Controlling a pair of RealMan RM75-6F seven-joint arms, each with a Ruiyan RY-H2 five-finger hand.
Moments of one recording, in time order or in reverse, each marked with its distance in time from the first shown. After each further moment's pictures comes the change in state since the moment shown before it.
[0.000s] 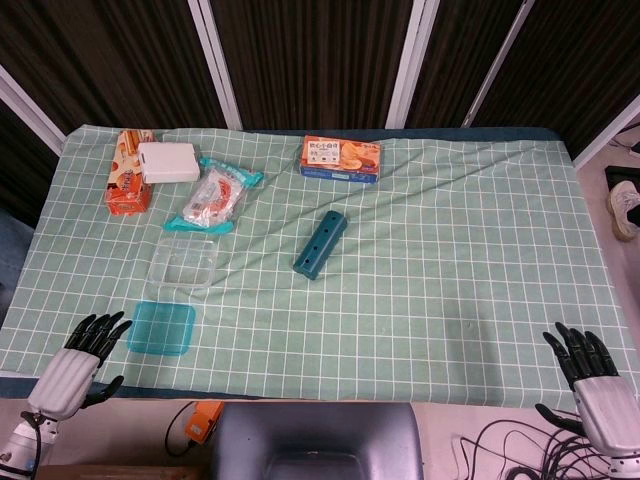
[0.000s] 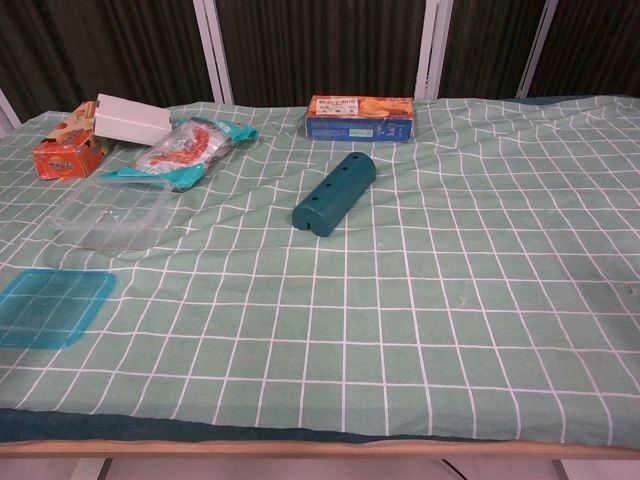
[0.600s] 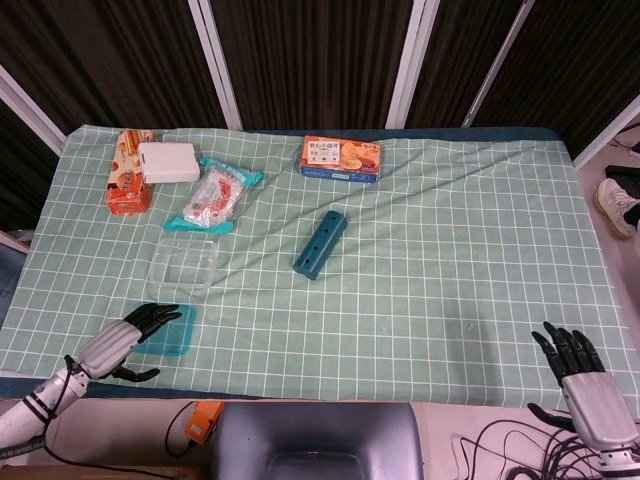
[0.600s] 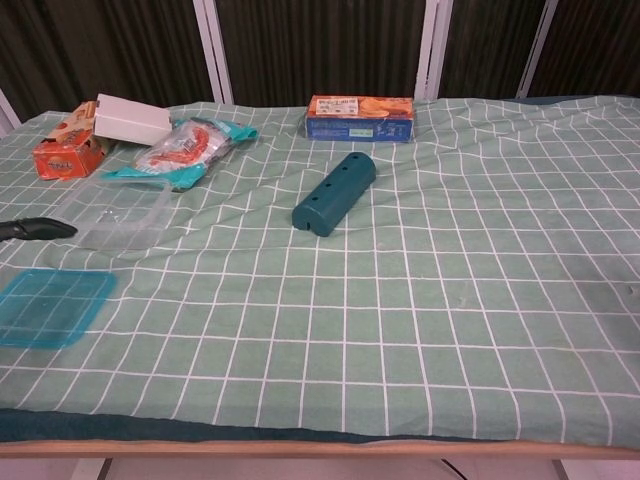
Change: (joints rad) left arm -0.302 -0.125 0.071 0.452 0.220 -0.177 -0.730; right arm 0.024 -0.005 -0.001 -0.023 0.017 -0.063 -0.031
